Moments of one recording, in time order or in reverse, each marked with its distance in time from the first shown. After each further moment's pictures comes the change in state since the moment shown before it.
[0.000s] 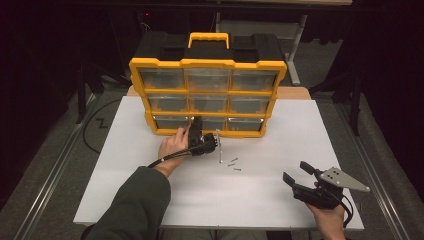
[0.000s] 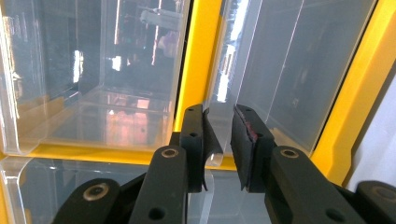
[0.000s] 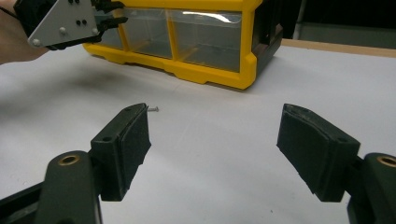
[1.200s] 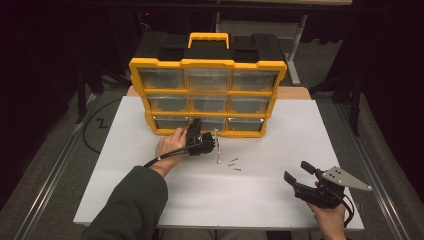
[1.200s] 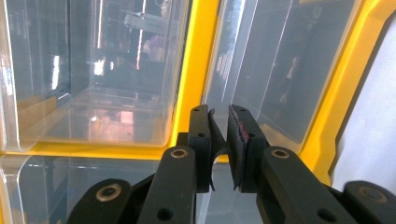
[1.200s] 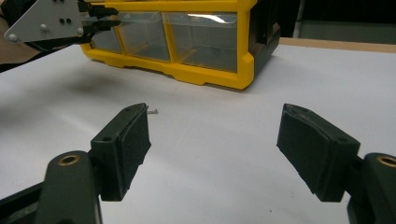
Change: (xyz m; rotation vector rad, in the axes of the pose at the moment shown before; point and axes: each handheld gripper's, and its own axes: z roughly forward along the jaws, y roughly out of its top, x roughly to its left) left arm 0.011 -0.005 -0.007 -0.020 -0.076 0.004; right arm -0.004 0.000 0.000 -0.007 0.006 0.031
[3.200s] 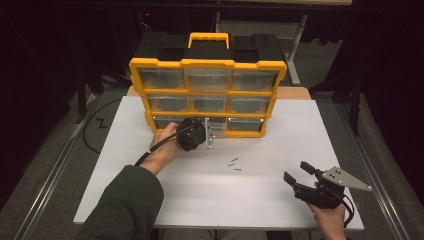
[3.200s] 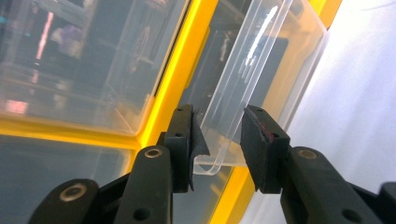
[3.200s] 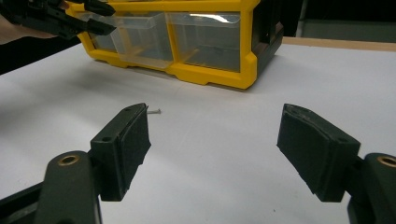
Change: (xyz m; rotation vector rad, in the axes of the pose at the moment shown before) left arm 0.044 -0.016 -0.003 -0.077 -0.391 -0.248; right arm 0.001 0.000 0.000 0.001 0.007 0.006
